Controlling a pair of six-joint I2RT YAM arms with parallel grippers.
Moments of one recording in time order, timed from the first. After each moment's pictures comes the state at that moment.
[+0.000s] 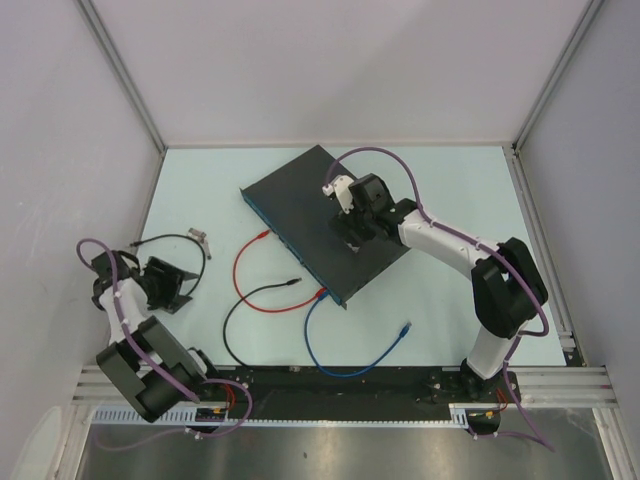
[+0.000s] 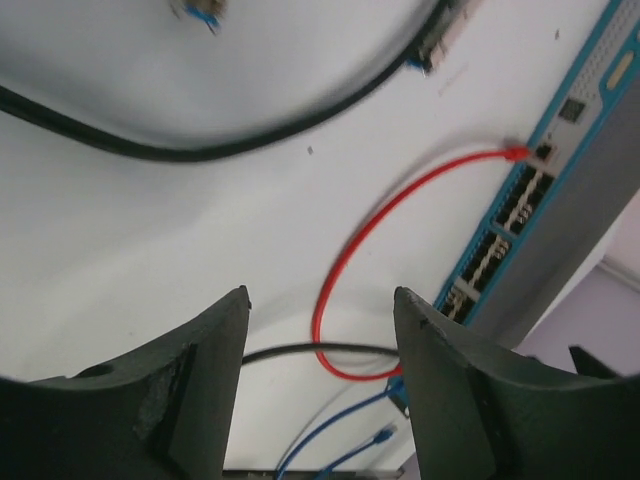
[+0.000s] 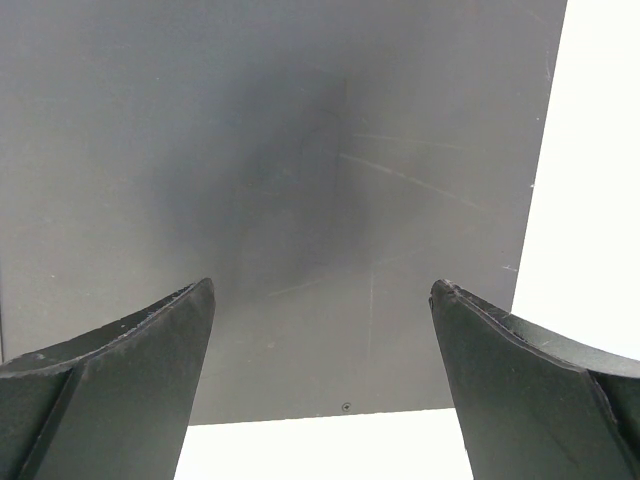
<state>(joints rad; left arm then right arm) 0.72 1.17 0.66 -0.67 0.50 -0.52 0.66 1.75 1.32 -0.41 0.10 -0.26</state>
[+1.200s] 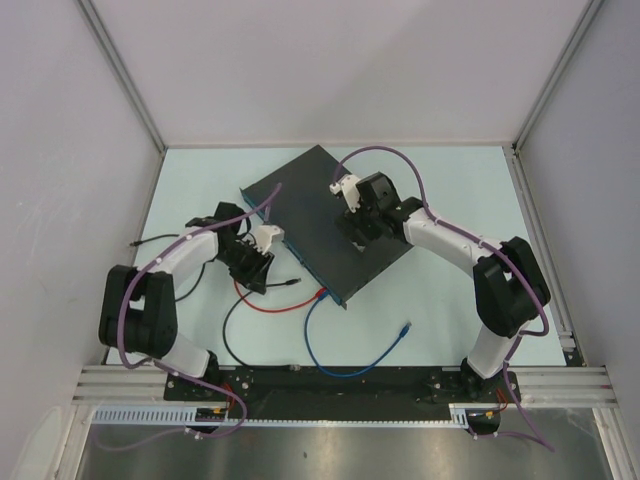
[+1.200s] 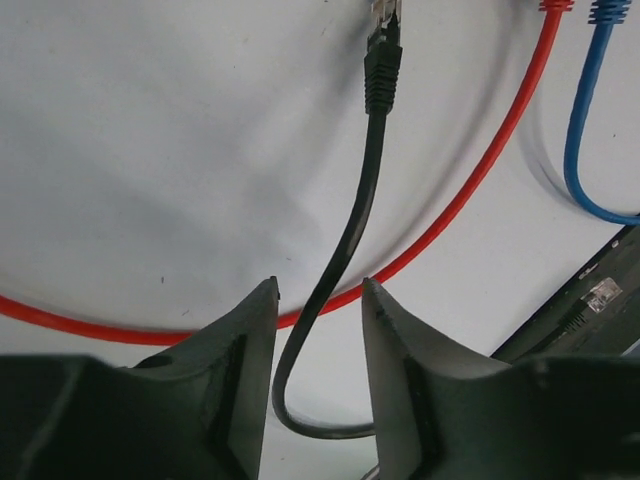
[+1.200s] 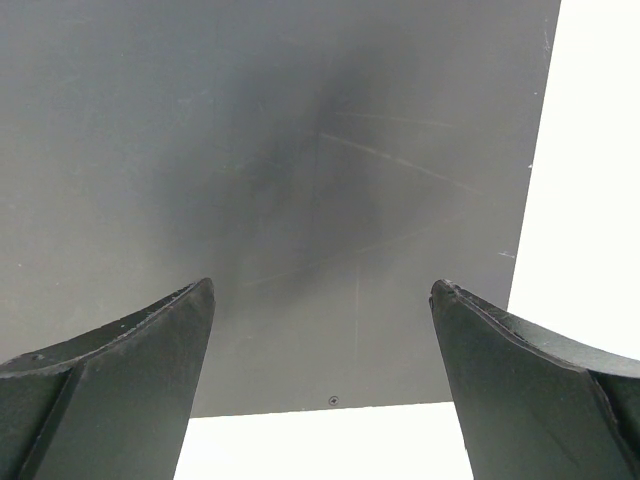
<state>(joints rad) -0.20 1.50 0.93 -0.81 0.46 0.49 0.62 1.74 1.30 -0.41 0.06 -0.27</state>
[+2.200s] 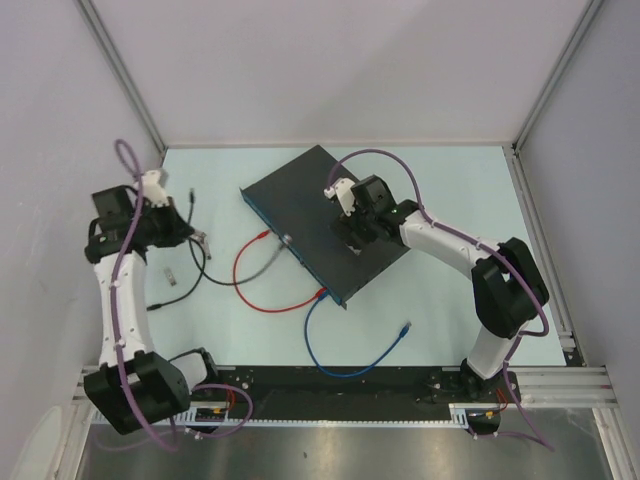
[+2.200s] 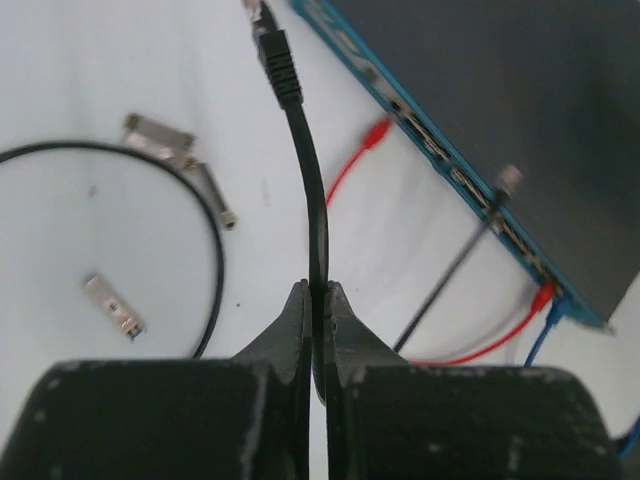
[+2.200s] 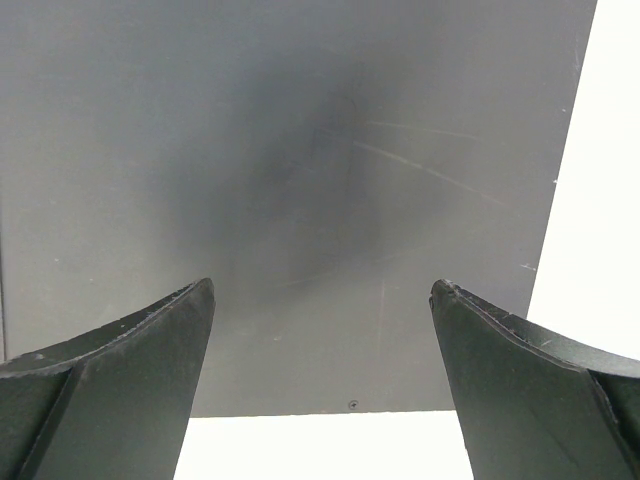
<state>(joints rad) 0.31 1.14 1.11 -0.77 0.53 0.16 0.65 1.74 1.30 -0.41 0.06 -0.27</state>
